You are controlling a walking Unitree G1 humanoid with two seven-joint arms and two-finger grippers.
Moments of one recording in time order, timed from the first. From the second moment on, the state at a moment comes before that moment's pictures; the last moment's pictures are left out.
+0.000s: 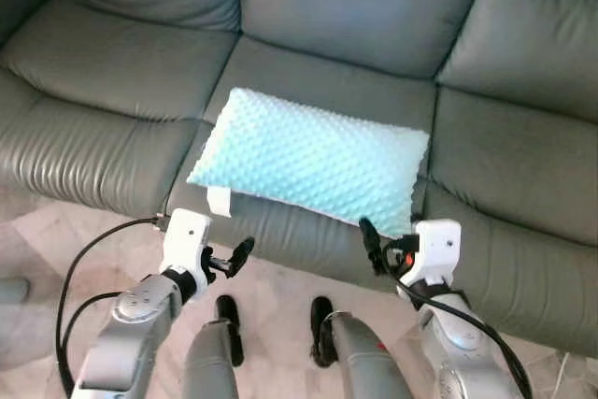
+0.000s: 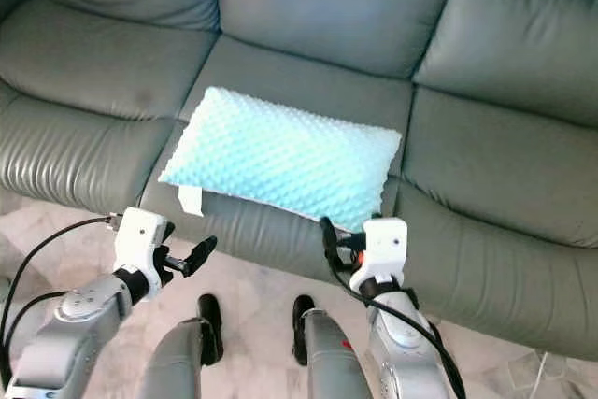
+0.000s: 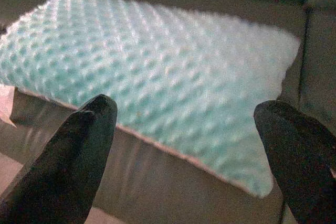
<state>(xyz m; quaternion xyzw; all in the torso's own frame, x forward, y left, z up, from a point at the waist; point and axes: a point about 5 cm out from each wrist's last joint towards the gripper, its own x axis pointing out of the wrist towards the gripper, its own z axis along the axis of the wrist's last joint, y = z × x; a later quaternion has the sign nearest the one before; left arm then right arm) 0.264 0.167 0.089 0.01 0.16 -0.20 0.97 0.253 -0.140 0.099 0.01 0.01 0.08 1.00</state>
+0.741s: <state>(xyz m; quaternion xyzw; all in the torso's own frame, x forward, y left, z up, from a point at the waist) 0.313 0.185 0.155 0.04 -0.06 -0.04 1.00 0.271 -0.148 0.161 -0.06 -0.08 0.01 1.00</state>
